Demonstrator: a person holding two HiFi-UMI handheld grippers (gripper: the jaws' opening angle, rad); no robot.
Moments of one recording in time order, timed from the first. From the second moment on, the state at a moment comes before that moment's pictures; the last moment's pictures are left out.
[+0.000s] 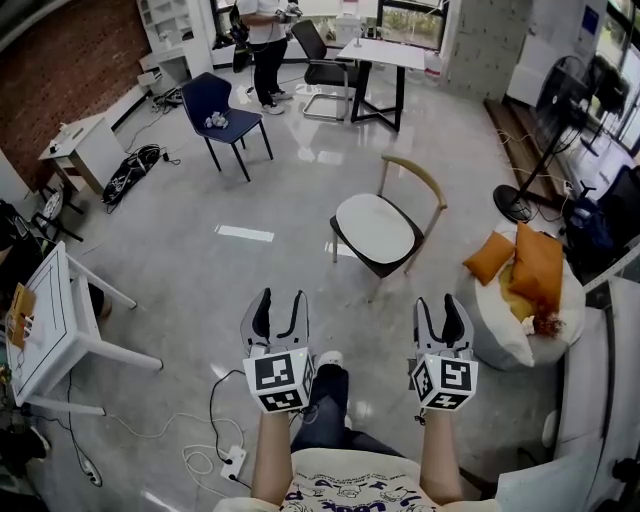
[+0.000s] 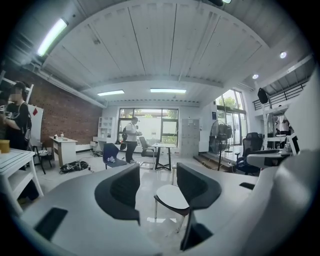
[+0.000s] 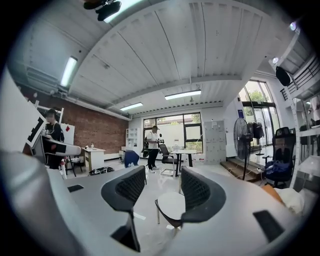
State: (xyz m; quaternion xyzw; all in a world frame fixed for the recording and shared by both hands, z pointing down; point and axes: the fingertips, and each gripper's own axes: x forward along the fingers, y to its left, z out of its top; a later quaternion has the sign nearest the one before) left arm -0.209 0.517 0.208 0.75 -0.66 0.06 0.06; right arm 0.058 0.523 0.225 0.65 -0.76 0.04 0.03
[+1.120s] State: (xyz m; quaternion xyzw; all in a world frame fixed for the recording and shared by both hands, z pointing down) left arm -0.200 0.122 0.222 0.78 -0.62 0.06 0.08; right arm 0.068 0.155 0.237 0.68 -0.73 0.06 0.03
